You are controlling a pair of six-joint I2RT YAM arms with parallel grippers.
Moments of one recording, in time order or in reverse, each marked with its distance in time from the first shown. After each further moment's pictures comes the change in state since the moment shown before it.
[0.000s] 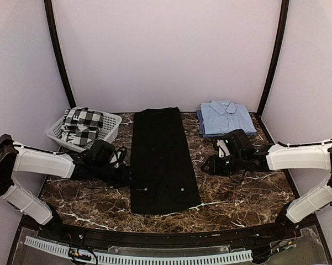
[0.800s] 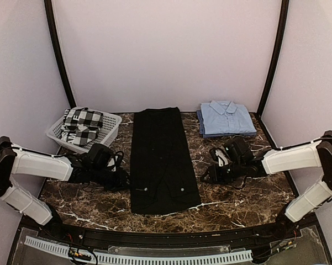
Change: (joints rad) left arm 0.000 -0.031 -0.051 -0.019 -0.006 -0.053; right arm -0.055 0.072 -0.094 0.092 -0.184 -0.071
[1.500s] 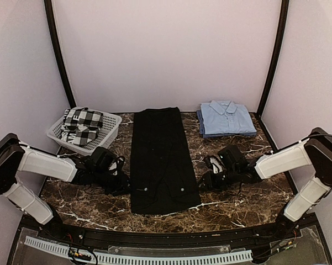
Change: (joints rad) left arm 0.000 0.068 -0.014 0.019 0.026 -0.034; right arm 0.063 0.099 -0.043 0.139 -0.058 0.085
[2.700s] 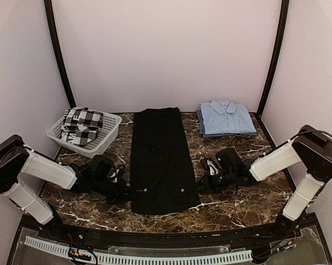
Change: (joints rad) left arm -0.029 0.019 -0.117 0.190 0.104 -0.156; right arm 0.007 0.102 -0.014 0.173 -0.081 0.081
